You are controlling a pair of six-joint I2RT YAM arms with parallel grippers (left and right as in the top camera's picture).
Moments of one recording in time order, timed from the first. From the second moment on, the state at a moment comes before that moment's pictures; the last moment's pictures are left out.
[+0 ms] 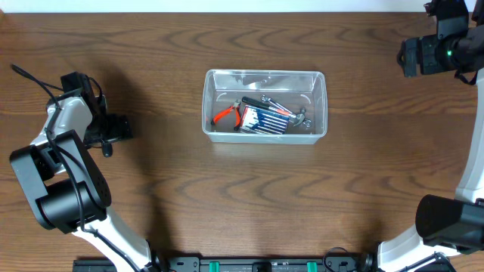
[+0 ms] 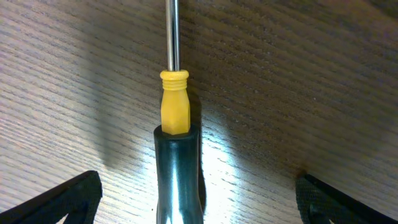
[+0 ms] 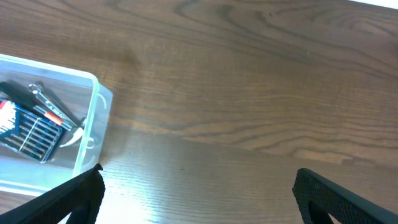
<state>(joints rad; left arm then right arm) 0.38 1.97 1.27 -0.75 -0.09 0.07 -0.21 1.78 2.09 -1.33 -0.14 -0.32</state>
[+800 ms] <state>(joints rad) 0.43 1.98 1.27 -0.73 0.00 0.07 -0.21 1.78 2.09 -1.37 -0.11 -0.33</state>
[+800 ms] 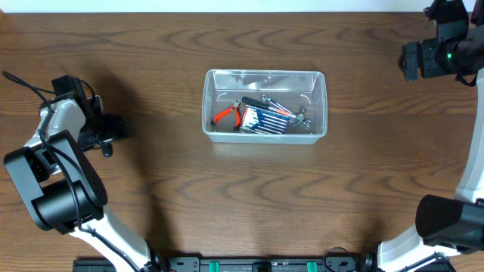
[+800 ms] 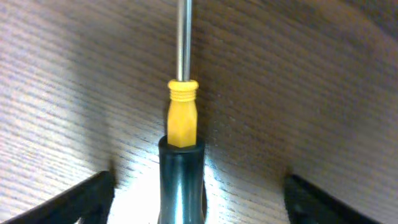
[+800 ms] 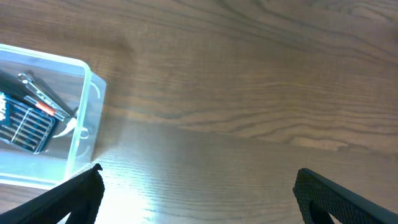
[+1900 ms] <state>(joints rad) 0.43 1.99 1.27 -0.73 -0.01 0.07 -0.21 1.78 2.09 -1.38 -0.10 -0.33</state>
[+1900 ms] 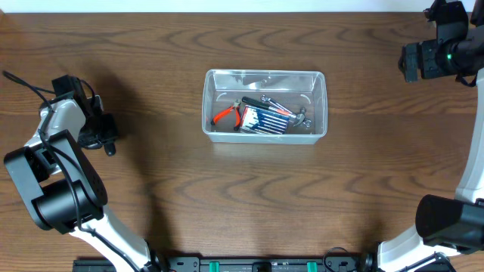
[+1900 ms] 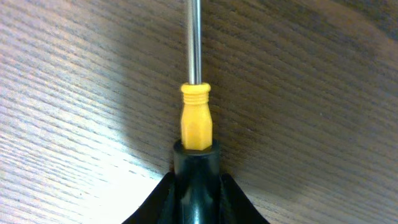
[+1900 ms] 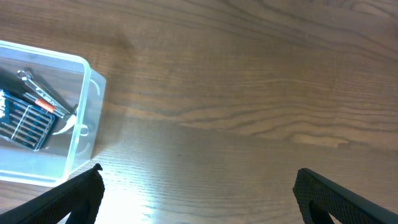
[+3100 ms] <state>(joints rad) -0.21 1.56 1.55 -0.91 0.09 0.35 -0.21 1.78 2.09 -1.38 -0.10 -0.32</state>
